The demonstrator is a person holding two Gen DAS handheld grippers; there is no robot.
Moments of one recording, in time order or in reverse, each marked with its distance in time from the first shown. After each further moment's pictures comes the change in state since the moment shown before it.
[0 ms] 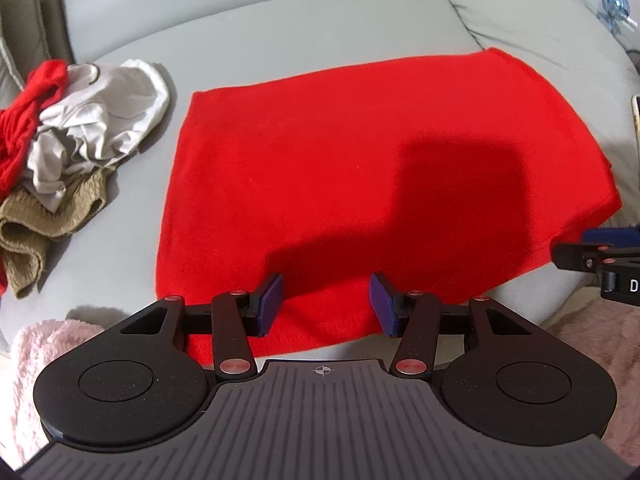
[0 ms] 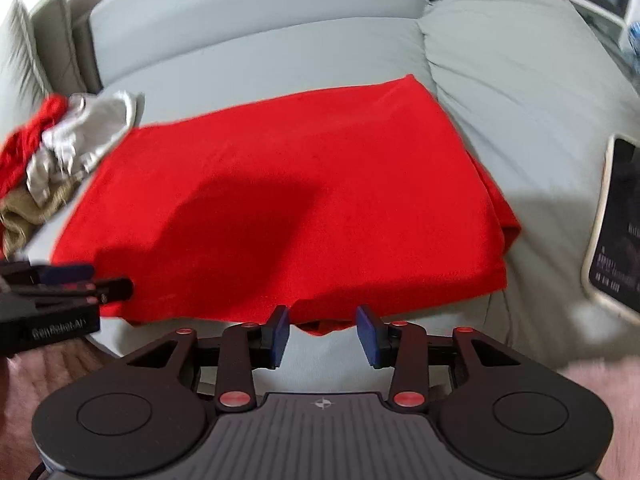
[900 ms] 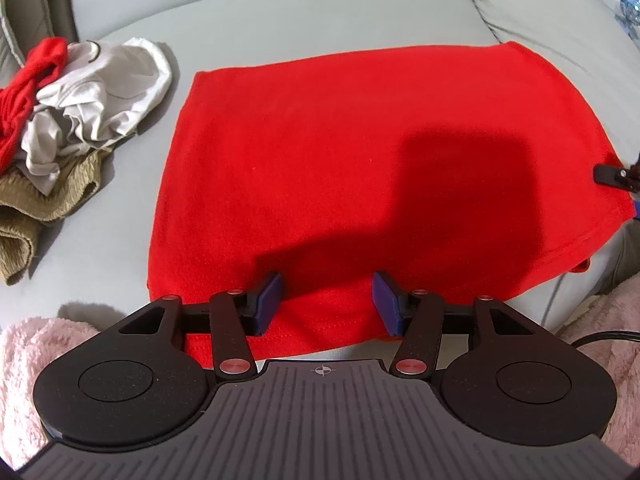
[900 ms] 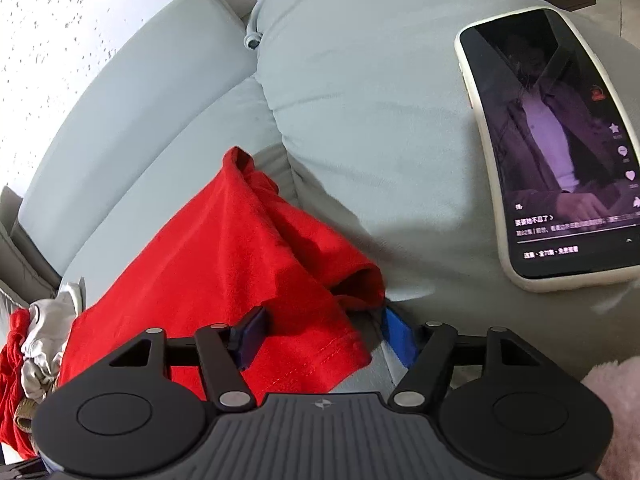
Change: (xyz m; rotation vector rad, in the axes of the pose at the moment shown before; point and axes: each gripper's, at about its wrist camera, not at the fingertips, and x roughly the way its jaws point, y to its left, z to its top) left arm 0.021 -0.001 0.006 -0.016 0.045 0.018; right arm 0.038 -0.120 0.004 0.464 -0.207 0.042
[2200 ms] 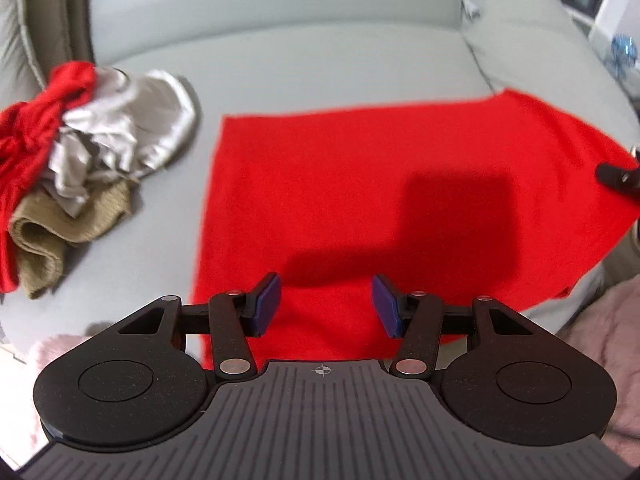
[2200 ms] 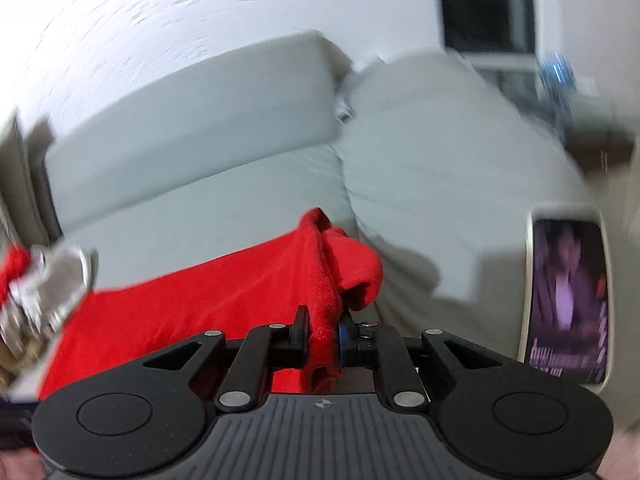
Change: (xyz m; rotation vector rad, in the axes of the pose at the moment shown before) left arm -0.056 0.040 0.005 -0.067 -0.145 -0.016; right arm -0.050 0.125 -0.012 -0.469 -0.211 -0.105
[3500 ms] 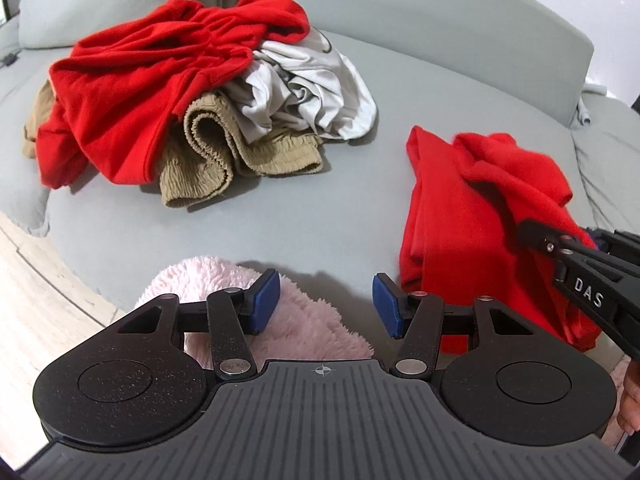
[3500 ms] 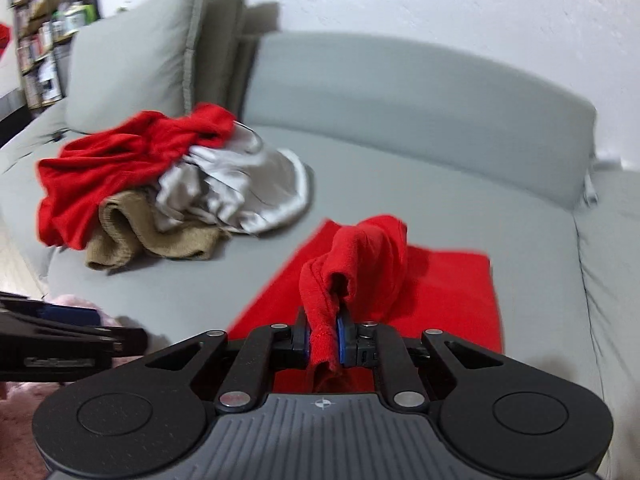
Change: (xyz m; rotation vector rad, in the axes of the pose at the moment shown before) left arm -0.011 0.137 -0.059 -0.362 -0.048 0.050; right arm -0.006 0.228 -0.039 -0.474 0.015 0.352
